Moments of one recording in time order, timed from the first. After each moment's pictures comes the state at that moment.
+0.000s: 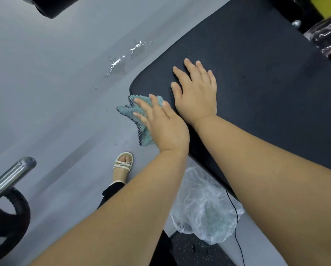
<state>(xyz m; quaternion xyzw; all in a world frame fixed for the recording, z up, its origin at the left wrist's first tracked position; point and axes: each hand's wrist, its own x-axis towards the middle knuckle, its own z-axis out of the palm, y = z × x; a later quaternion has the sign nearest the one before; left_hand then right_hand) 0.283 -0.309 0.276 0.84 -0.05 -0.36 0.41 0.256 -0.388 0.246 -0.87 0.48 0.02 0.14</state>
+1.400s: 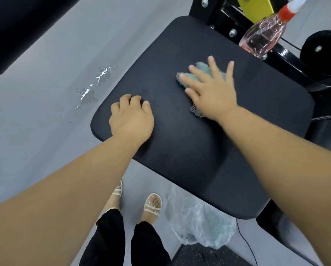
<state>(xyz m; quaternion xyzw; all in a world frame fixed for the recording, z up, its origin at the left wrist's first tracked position) 0.319 -0.371 0.285 0.84 -0.41 -0.34 0.09 0.150 -0.480 0.262 -0.88 0.46 0.12 0.00</state>
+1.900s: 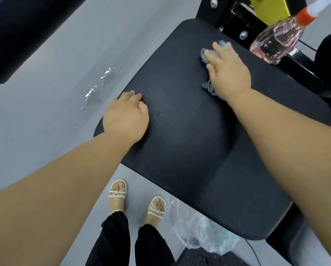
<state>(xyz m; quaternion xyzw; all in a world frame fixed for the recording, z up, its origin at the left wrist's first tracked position) 0.345 -0.396 0.284 0.82 -0.50 -0.28 0.03 0.152 -0.550 0.253 -0.85 0.53 0.02 0.07</state>
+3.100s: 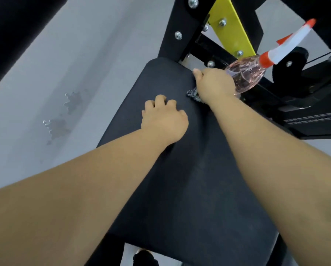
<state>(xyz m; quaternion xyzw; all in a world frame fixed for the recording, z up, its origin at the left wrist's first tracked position) 0.289 -0.541 0.295 0.68 -0.58 -0.44 0.01 0.162 -0.640 0.266 -0.70 0.70 0.11 0.06</state>
